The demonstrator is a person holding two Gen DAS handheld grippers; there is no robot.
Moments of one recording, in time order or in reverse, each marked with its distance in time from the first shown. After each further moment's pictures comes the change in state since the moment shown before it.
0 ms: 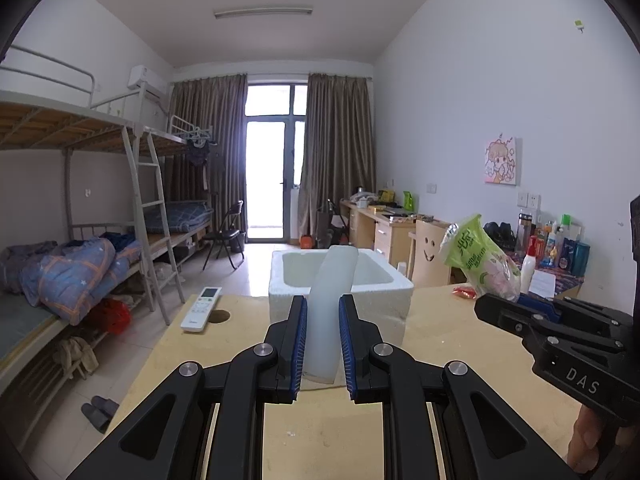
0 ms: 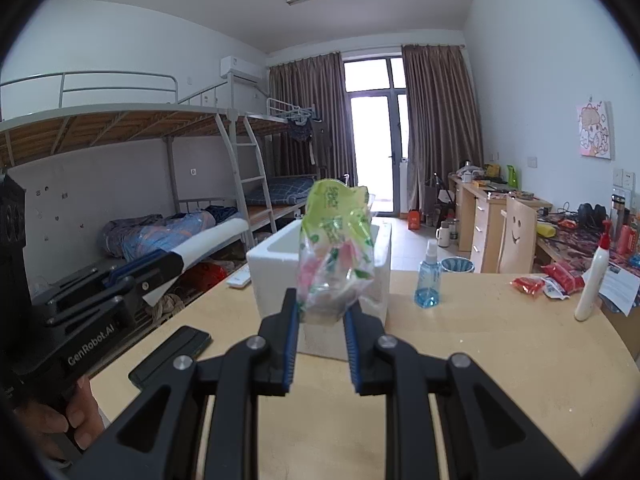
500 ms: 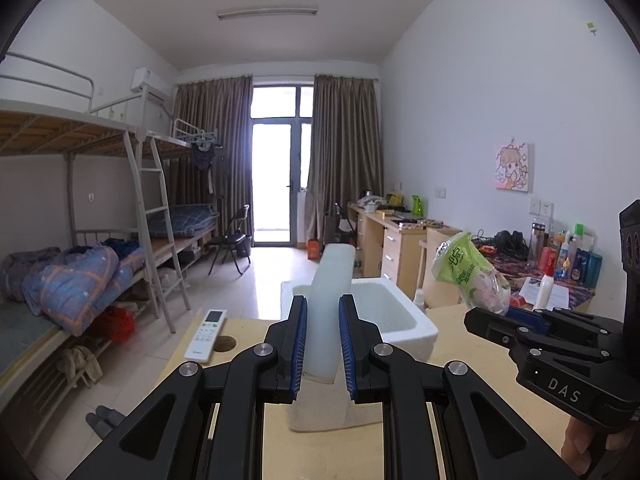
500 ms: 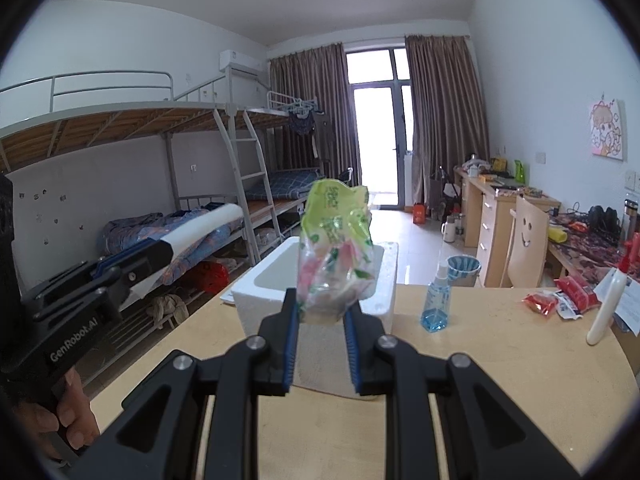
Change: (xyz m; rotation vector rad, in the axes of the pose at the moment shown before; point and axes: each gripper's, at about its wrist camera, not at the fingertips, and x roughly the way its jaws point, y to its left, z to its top) left arm 0.037 0.010 0.038 -0.001 -0.004 0.027; right arm 0.047 -0.011 0.036 0.009 0.043 0.020
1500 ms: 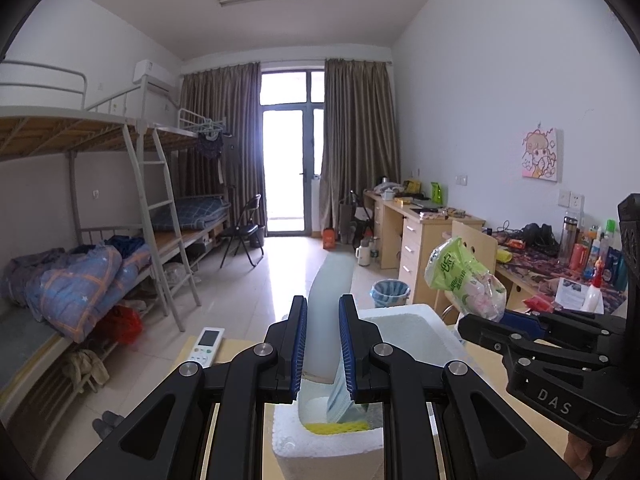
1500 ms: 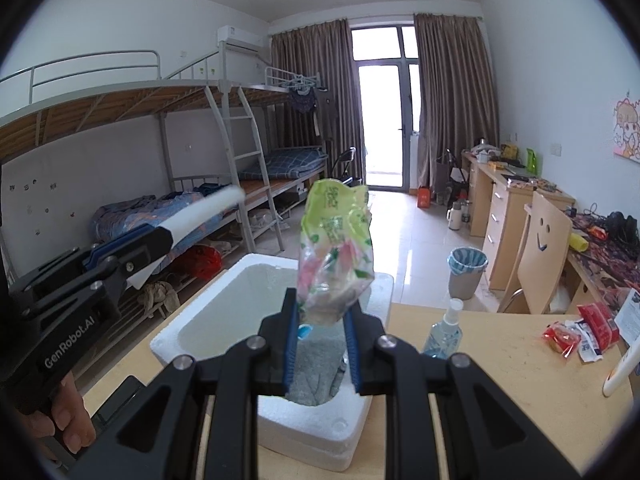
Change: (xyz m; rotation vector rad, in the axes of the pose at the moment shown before) left arm 0.109 0.002 0.029 0.012 0.056 0.063; right arm 0.085 -0.017 0.031 -0.012 0.093 0.014
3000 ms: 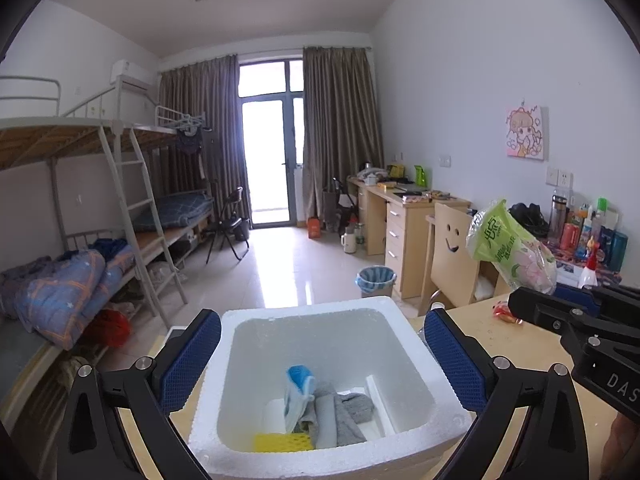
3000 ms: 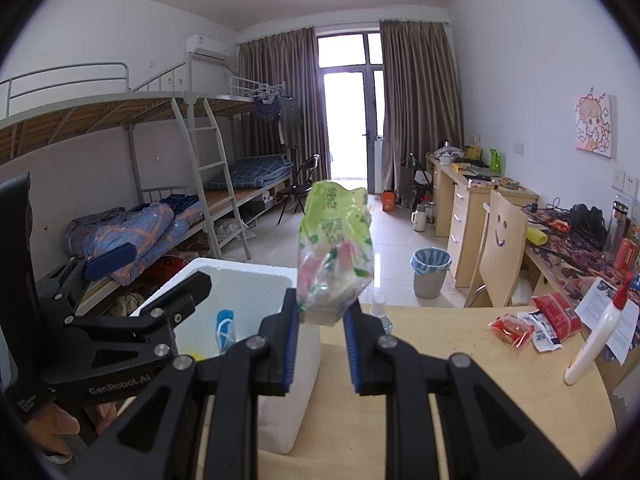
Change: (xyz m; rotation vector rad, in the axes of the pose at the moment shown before) left arm 0.031 -0.043 0.003 0.050 0.045 -0.040; right arm -0.038 -0.038 0.008 0.033 -0.031 -0.124
